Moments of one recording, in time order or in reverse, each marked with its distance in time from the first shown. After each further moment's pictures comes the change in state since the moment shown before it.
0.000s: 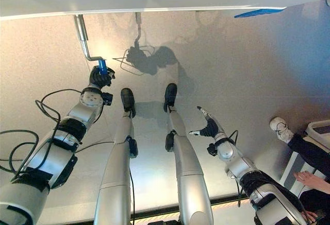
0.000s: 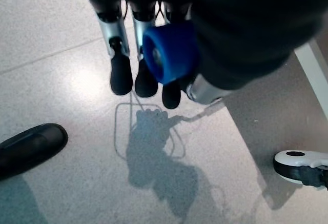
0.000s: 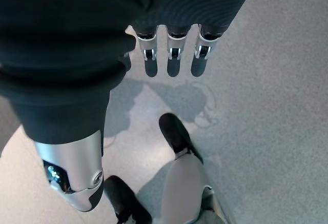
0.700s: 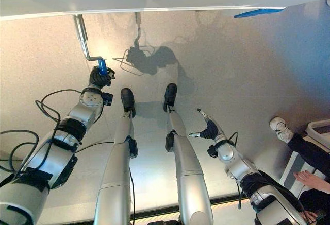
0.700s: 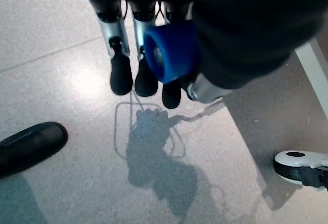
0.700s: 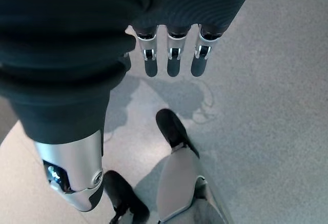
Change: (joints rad) left arm -0.009 0.000 -0.002 0.000 -0.009 0.000 0.000; right arm 0.012 0.000 0.003 0.000 0.000 0.000 0.016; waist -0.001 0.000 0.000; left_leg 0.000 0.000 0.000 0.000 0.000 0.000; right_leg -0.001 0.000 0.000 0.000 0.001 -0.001
